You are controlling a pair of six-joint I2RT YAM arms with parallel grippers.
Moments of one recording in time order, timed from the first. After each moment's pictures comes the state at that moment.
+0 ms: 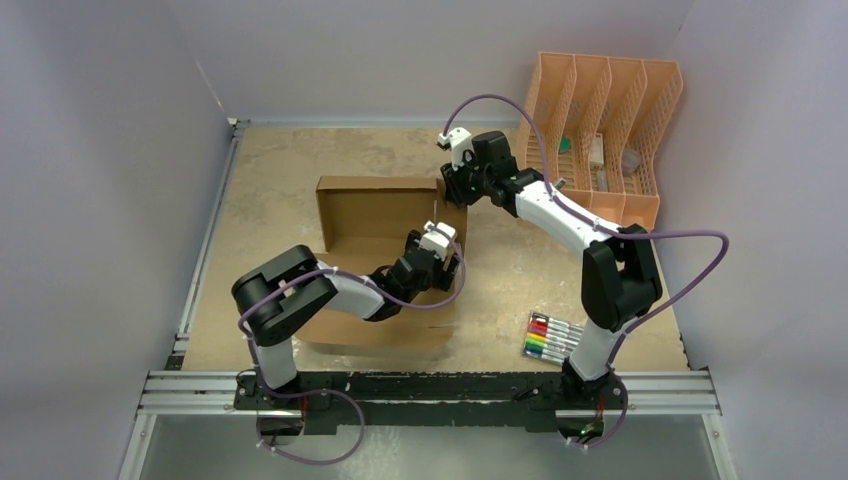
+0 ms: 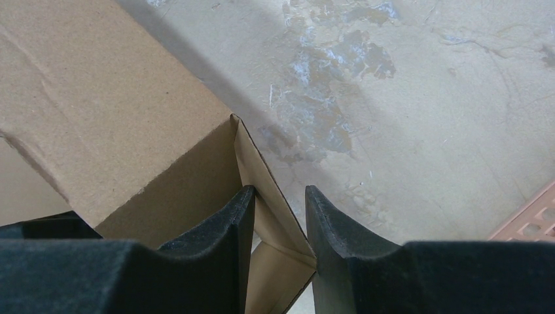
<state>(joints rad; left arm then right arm) -0.94 1.80 0.71 0.69 -0.35 -0.17 0.48 1.77 1.38 -0.30 -0.21 -0.15</state>
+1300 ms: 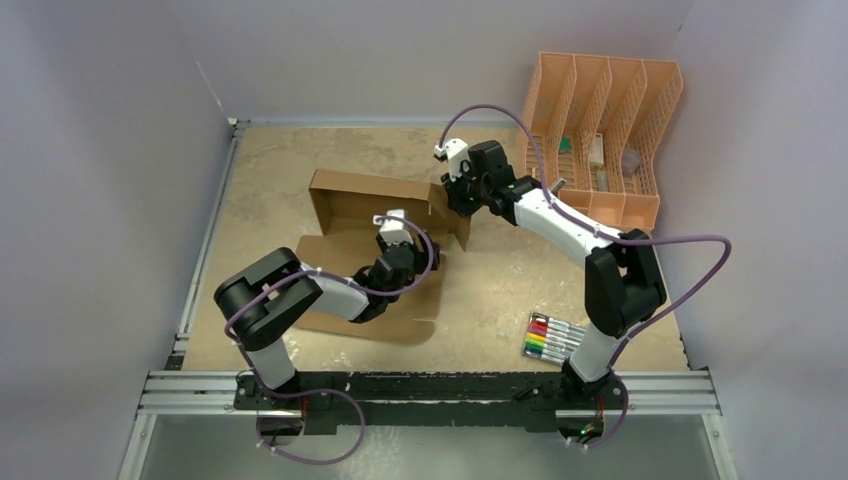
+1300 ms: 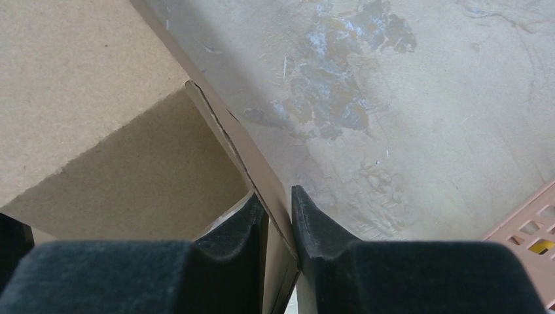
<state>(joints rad) -0.85 1.73 0.61 0.78 -0.52 -0.67 0.51 1.73 1.32 -0.31 -0.18 -0.16</state>
